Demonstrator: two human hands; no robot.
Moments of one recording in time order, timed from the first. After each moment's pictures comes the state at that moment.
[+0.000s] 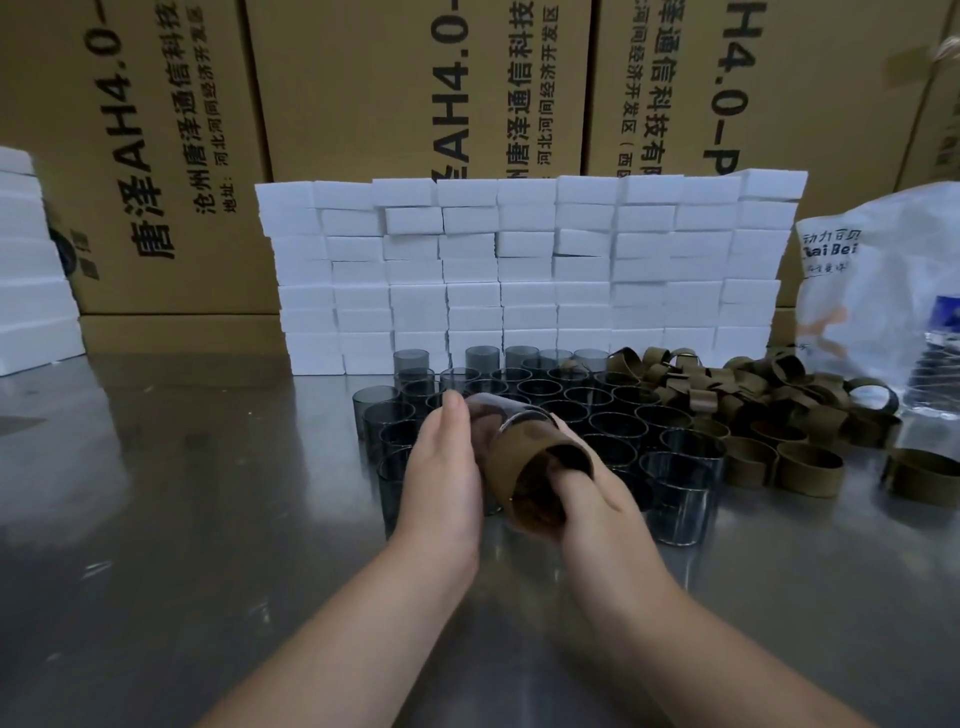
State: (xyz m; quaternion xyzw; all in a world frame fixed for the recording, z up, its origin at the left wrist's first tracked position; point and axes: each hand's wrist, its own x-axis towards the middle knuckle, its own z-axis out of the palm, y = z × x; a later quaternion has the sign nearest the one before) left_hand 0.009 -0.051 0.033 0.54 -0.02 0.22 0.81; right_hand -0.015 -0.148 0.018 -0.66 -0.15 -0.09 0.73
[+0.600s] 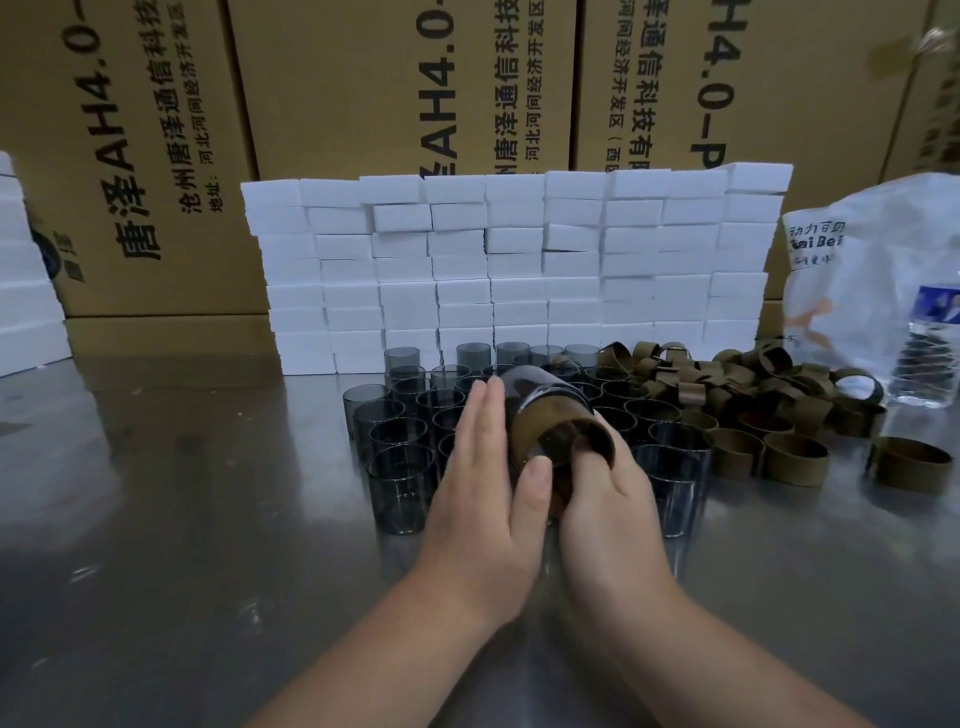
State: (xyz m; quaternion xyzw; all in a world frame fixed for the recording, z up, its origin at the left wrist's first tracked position) left_hand -0.018 -0.059 0.016 0.84 -0.20 0.32 0.39; right_hand -0.017 -0.151 0.023 -0.67 -0.06 -0.19 0.72
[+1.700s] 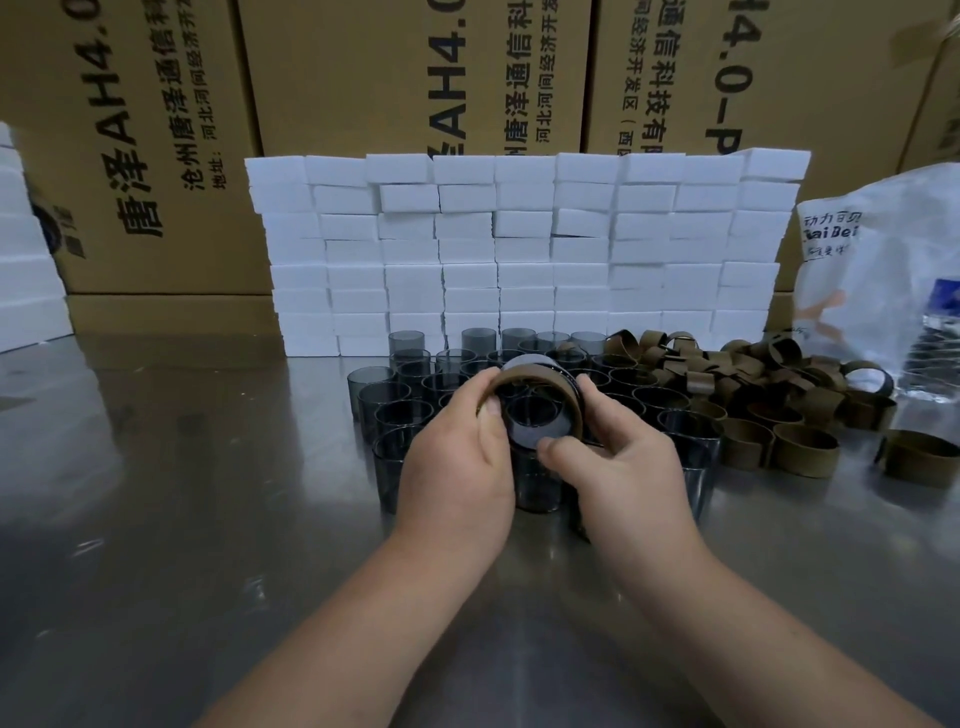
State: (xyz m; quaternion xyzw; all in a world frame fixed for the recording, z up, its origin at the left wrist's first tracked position) left_hand -0.011 -0.049 0.030 0.79 -0.10 0.40 0.45; right_hand -0.007 -0.165 0.024 -0.62 -0.15 -0.14 0.75
